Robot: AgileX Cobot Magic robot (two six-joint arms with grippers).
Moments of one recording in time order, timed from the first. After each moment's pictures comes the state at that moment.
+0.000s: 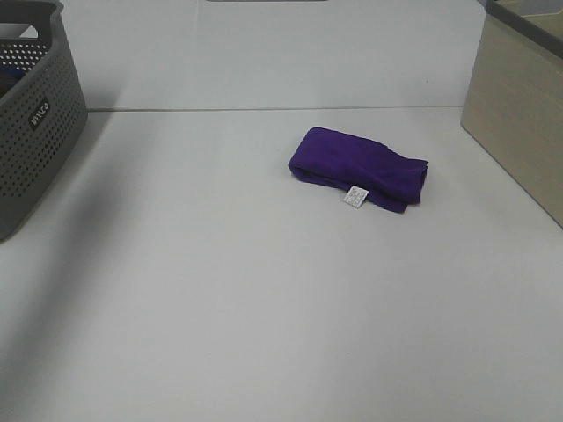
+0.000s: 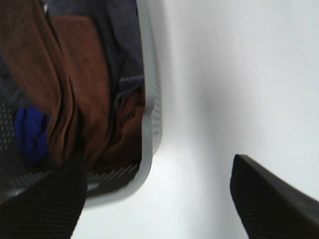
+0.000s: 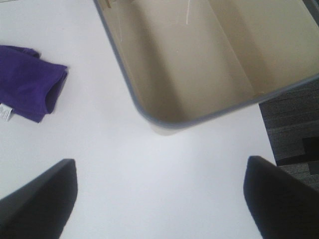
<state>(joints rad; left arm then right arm) -0.05 1.59 -1.63 0.12 1.21 0.05 -0.31 1.22 -1.42 0.06 1.19 -0.21</state>
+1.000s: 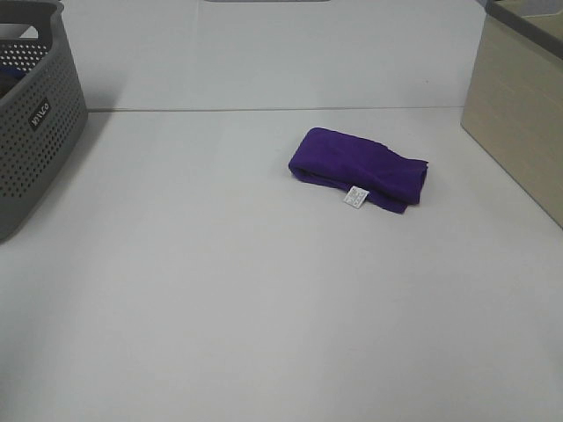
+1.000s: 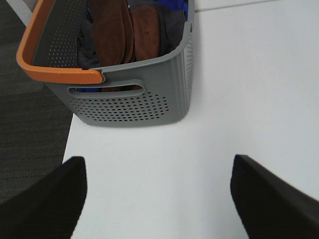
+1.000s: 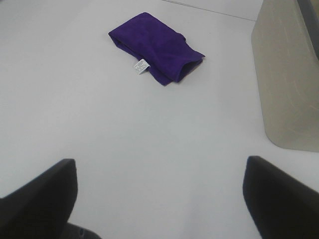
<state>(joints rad) -0.05 0.45 -0.75 0.22 0.97 -0.05 -0.01 0.39 -0.69 0.23 1.00 -0.39</state>
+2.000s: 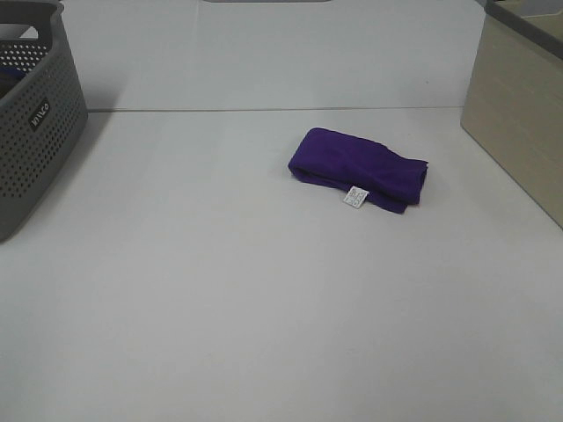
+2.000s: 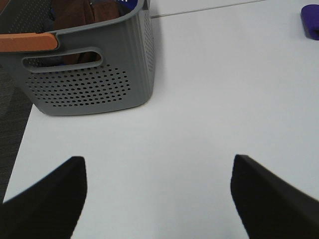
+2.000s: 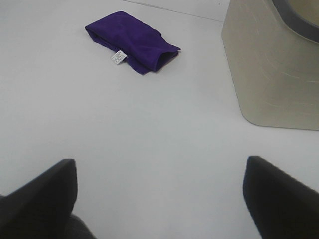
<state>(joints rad) -0.05 -0.01 -0.51 0.06 1.05 0.06 -0.01 0.00 -0.50 0.13 1.08 -0.31</state>
